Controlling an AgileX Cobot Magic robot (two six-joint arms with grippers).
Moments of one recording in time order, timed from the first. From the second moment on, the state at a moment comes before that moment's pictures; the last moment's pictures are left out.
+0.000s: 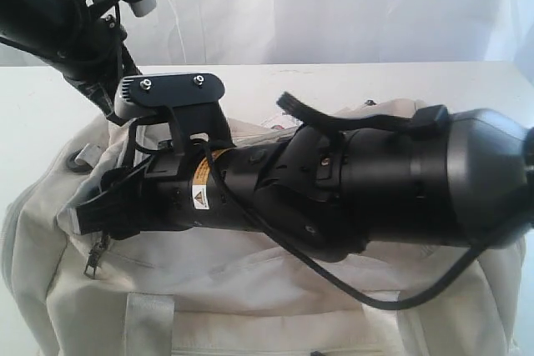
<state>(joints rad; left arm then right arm) -0.21 1.58 -1.33 -0.36 0.82 0.97 0.85 1.68 -1.02 -0.11 -0.04 0.51</state>
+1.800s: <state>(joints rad) -0.26 1.94 -1.77 -0.42 1.09 0.96 0.88 1.72 -1.03 -0.10 -0.03 0.51</state>
